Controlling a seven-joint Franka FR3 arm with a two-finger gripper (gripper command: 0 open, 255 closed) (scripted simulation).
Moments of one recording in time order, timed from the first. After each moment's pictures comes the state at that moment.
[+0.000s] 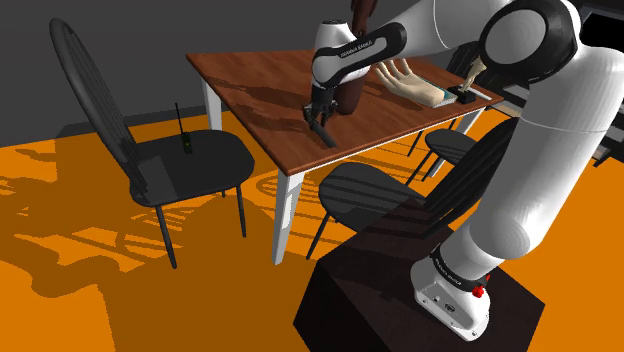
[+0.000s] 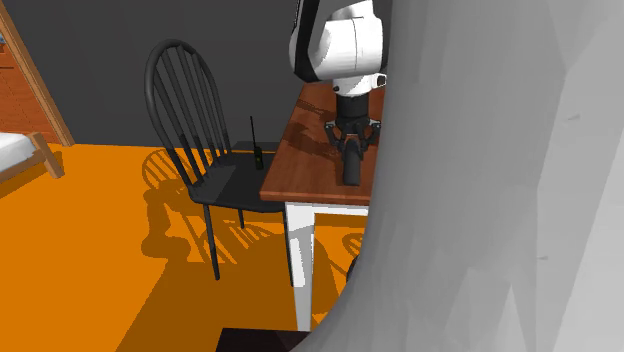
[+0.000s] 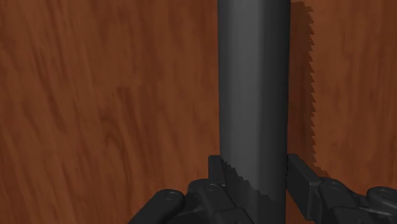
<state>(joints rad) -0.01 0.30 0.02 -1.92 -0.11 2.22 0.20</state>
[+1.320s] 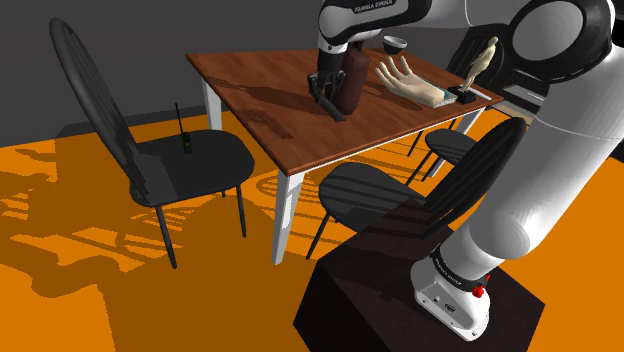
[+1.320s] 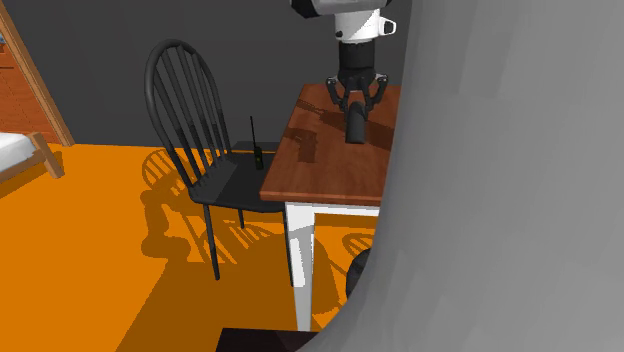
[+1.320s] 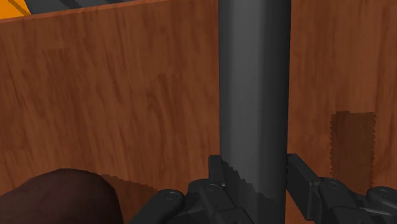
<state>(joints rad) -0.01 0.20 0.03 -1.78 -0.09 1.98 0.17</state>
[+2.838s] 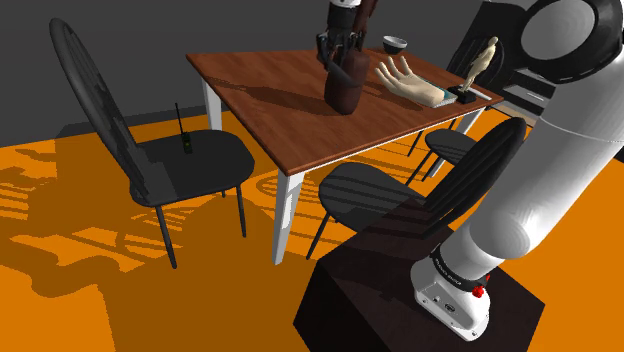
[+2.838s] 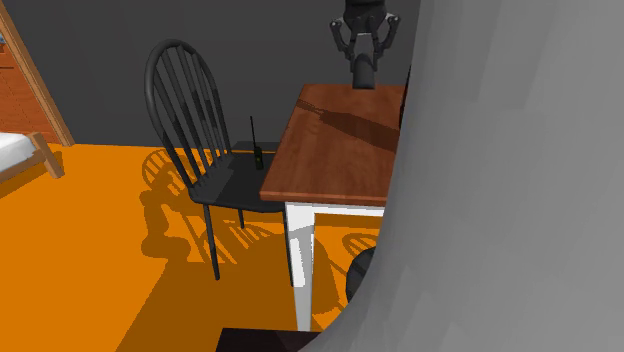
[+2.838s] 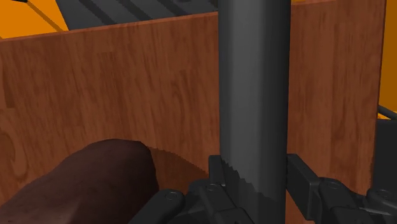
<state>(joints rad) -0.01 0.17 0.02 -1.53 -0.09 1.70 0.14</state>
